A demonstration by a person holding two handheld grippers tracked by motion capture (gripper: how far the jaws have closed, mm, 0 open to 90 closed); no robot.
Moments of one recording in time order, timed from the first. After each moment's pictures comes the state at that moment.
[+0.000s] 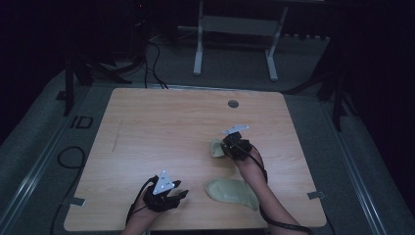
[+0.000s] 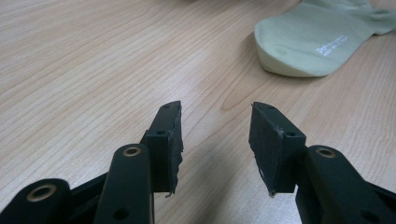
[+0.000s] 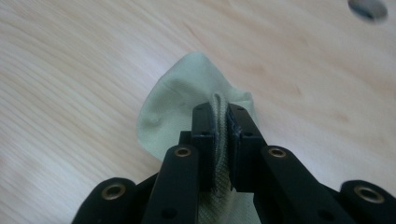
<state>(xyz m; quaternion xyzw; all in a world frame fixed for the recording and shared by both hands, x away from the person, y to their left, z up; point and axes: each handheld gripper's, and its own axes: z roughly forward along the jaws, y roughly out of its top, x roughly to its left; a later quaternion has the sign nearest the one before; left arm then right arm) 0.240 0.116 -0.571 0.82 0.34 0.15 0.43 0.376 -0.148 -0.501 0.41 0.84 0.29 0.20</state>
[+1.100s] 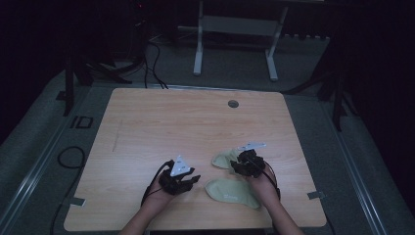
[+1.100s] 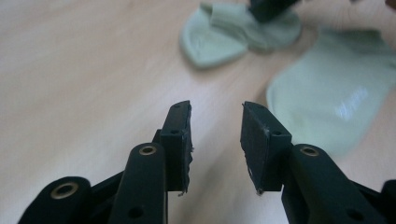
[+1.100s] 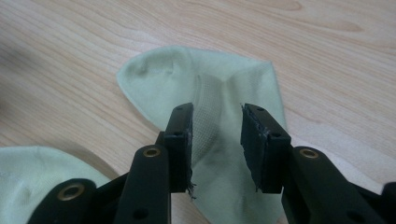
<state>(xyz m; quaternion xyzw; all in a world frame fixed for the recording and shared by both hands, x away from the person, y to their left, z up) 0.289 0.074 -0.548 0.83 0.32 0.15 0.42 0.346 -0.190 -0.535 0.43 0.83 0.30 0.16</state>
